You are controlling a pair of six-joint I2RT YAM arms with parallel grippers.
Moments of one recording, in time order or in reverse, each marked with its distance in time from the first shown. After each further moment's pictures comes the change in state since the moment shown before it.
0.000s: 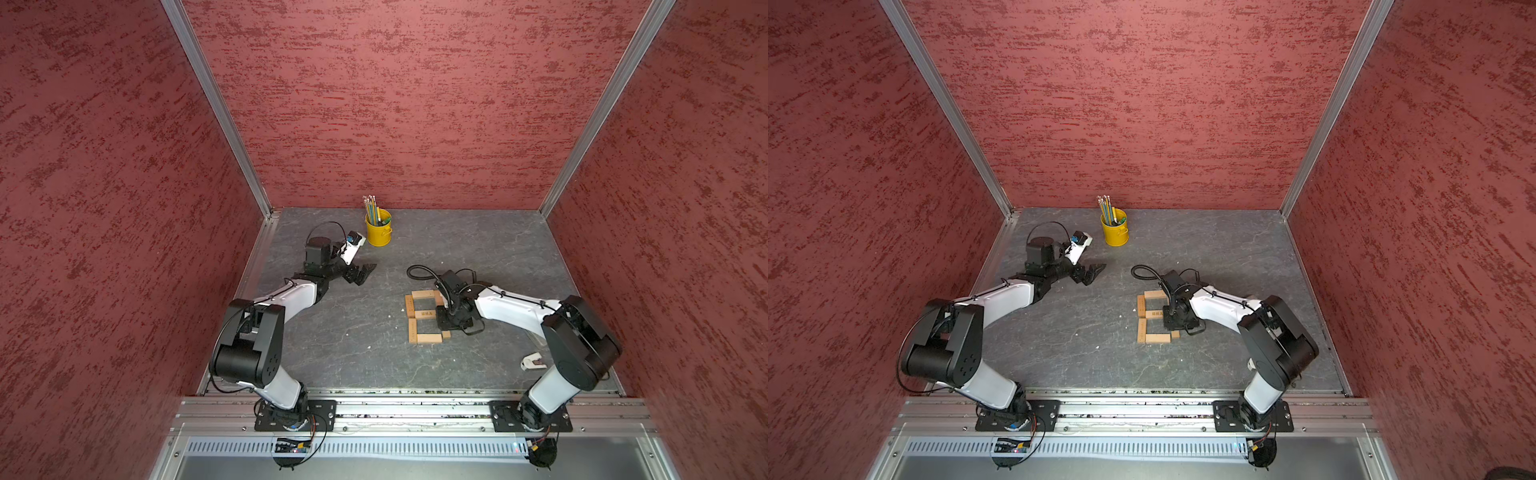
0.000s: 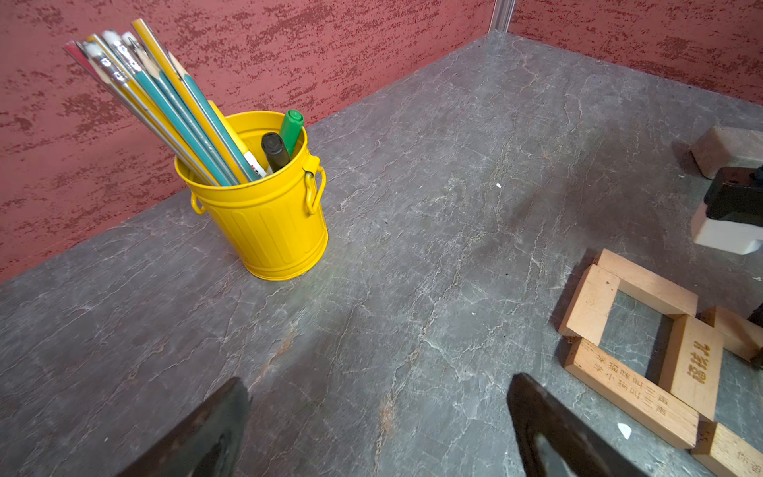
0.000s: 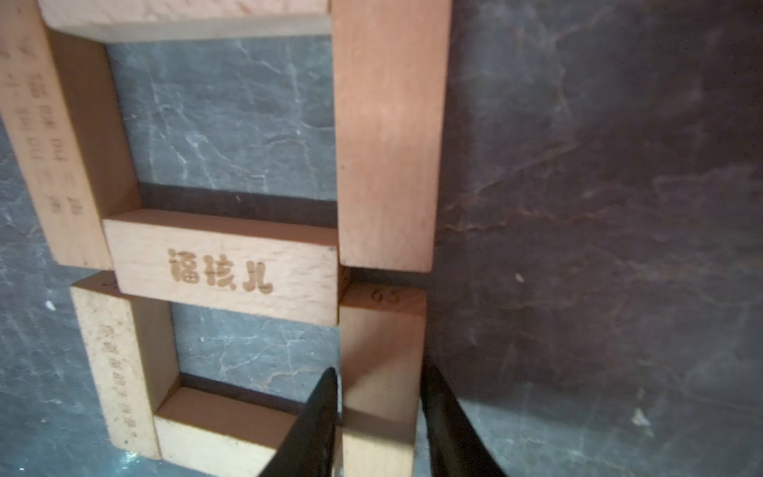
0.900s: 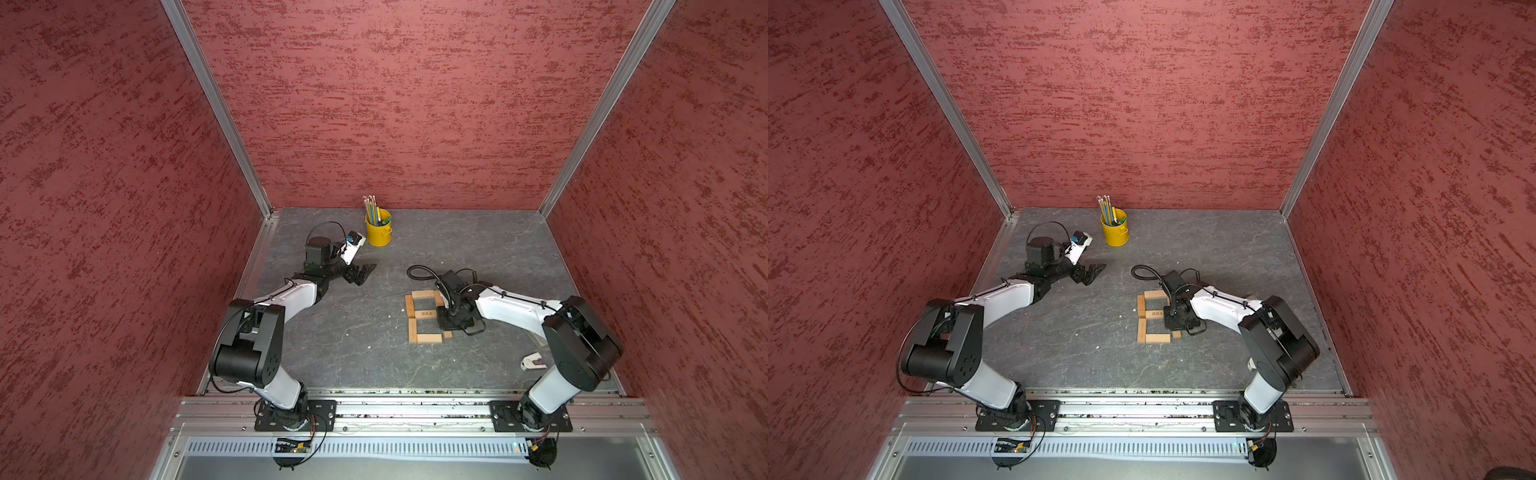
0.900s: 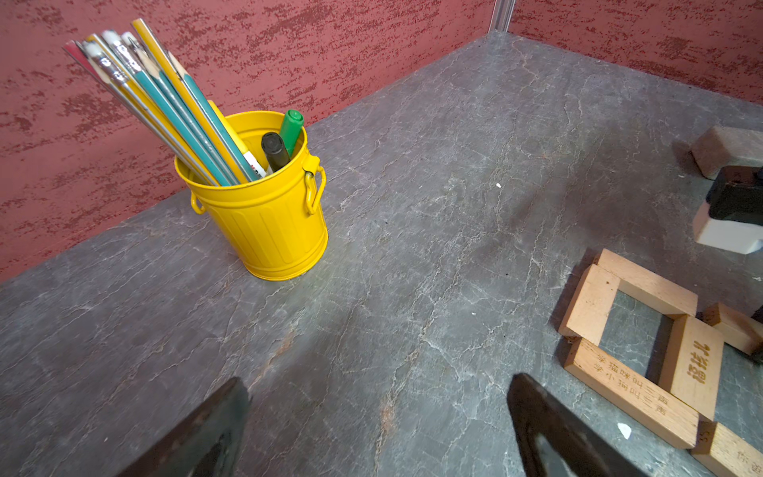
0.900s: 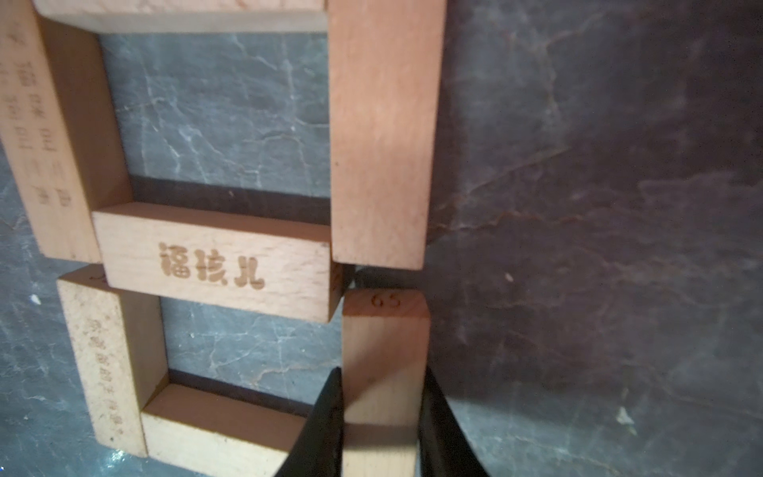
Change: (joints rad) left arm 0.000 0.000 0.000 0.000 0.000 0.000; right arm -0.012 -0.010 -0.003 -0.010 0.015 -0.017
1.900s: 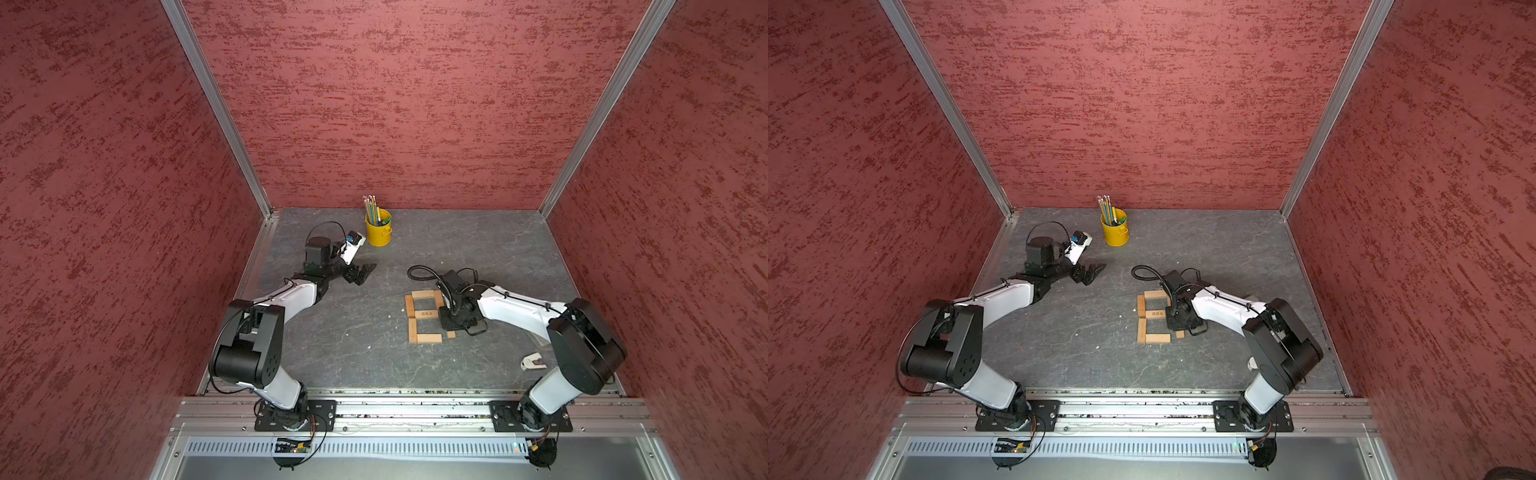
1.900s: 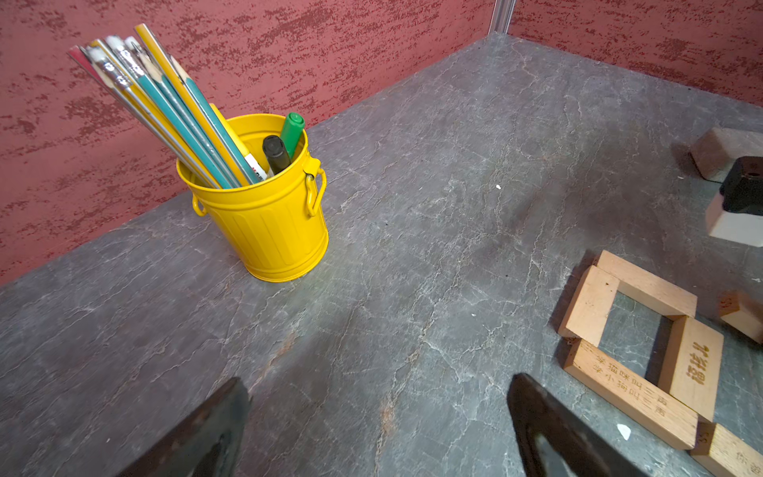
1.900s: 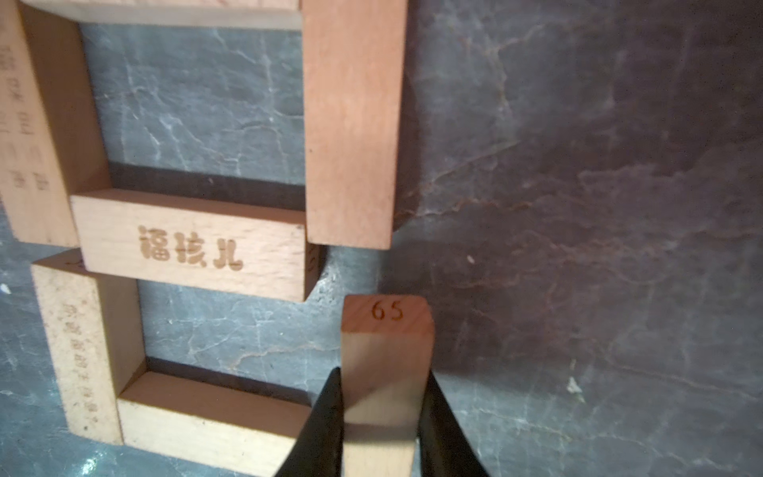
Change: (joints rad) left arm 0.000 -0.003 0.000 0.000 0.000 0.000; right arm 0.000 -0.026 0.006 -0.044 0.044 -0.040
